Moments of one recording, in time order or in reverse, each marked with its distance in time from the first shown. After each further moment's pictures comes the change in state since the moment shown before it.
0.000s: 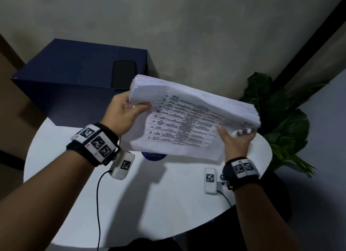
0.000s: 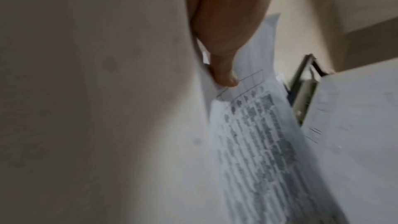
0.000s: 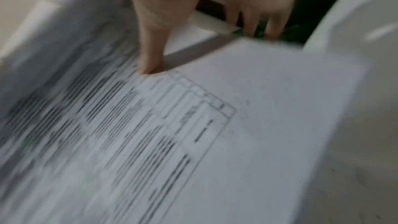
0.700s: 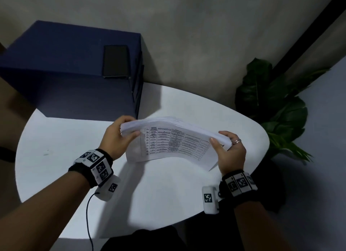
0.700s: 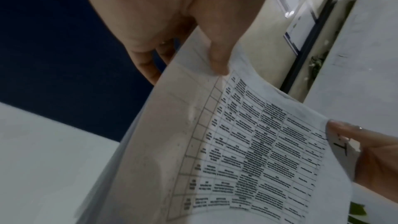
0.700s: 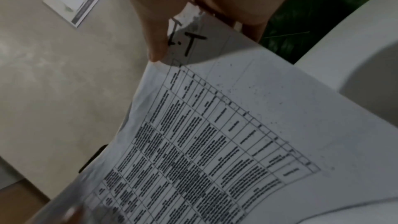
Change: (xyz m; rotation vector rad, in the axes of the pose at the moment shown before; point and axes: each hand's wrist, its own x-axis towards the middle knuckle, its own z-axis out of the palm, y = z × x) left_hand -0.057 -0.098 0.005 0.204 -0.039 -0.138; right_hand -0.044 0.027 -0.035 -0.293 -0.151 -0.157
